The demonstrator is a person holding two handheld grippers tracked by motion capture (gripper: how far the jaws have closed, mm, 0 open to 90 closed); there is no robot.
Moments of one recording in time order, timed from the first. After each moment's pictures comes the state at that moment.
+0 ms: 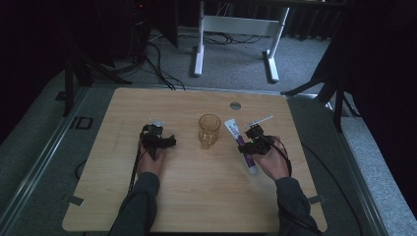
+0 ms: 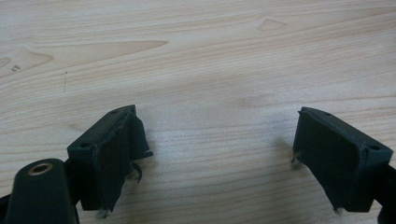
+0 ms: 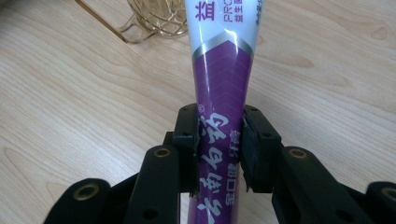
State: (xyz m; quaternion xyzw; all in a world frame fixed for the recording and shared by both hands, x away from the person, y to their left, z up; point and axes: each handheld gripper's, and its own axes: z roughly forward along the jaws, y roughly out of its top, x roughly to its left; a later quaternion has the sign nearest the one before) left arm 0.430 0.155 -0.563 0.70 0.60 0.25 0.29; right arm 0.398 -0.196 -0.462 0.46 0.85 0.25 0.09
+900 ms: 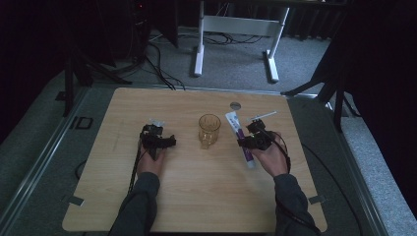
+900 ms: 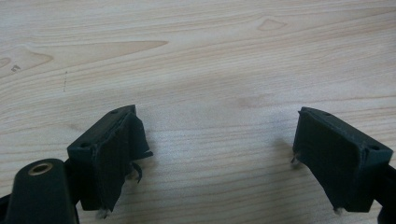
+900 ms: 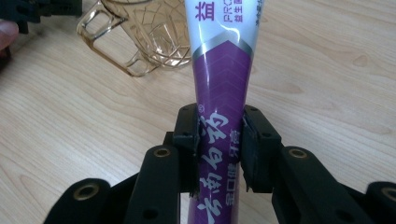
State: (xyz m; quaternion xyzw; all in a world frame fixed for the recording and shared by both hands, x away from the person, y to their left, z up) left arm 0.430 0.155 -0.563 0.70 0.60 0.25 0.29; right arm 0.404 -0.196 -0.448 0.47 0.83 0.28 0.10
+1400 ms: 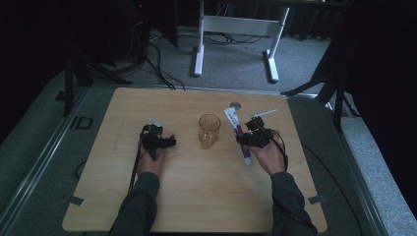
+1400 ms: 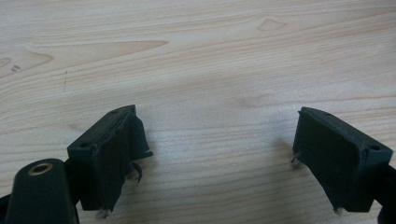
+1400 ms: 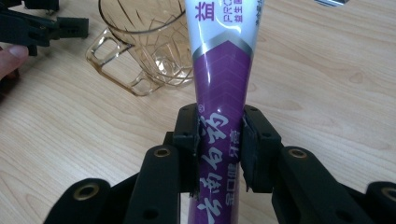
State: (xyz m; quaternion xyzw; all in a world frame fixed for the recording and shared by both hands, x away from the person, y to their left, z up) left arm 0.430 0.155 -0.563 0.70 0.60 0.25 0.29; right arm 0.407 -0.190 -0.442 0.47 0.82 0.30 0.11
